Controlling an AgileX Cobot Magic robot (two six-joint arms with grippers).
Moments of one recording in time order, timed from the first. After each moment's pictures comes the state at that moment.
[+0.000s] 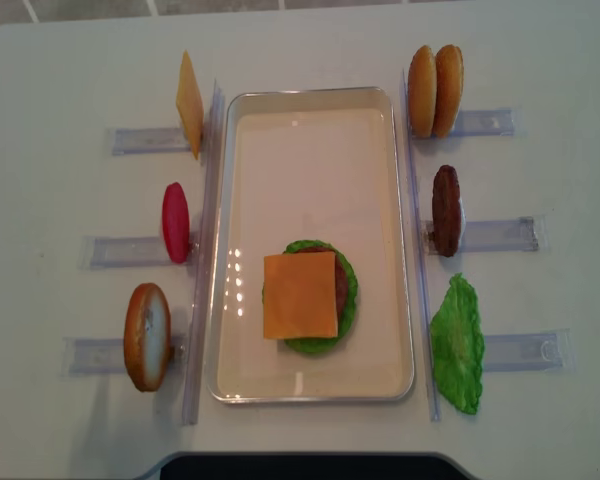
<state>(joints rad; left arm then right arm) 0.13 0.28 -0.61 -0.05 0.94 0.16 0.11 -0.01 -0.50 0.01 1.13 0.01</state>
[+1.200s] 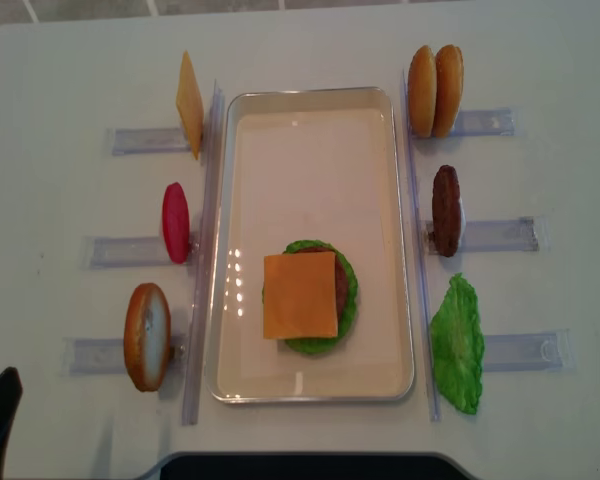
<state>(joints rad) 0.13 -0.02 -0.49 -0.11 1.08 0.22 0.11 -0.01 -0.50 0.01 1.13 0.01</state>
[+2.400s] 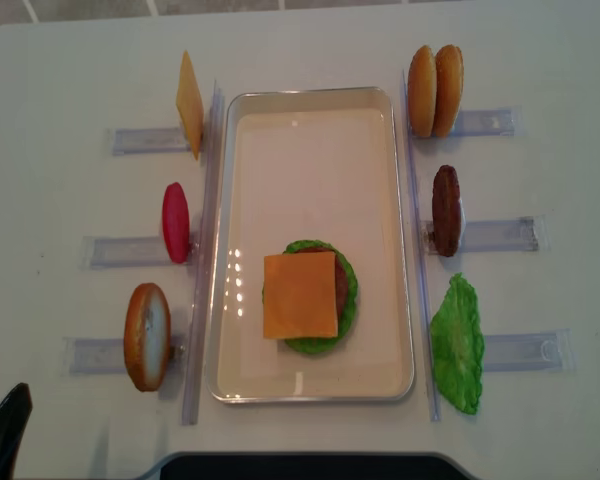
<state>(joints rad) 0.13 -0.02 -0.48 -0.11 1.11 0.22 0.11 -0.01 -0.50 0.01 1.13 0.01</state>
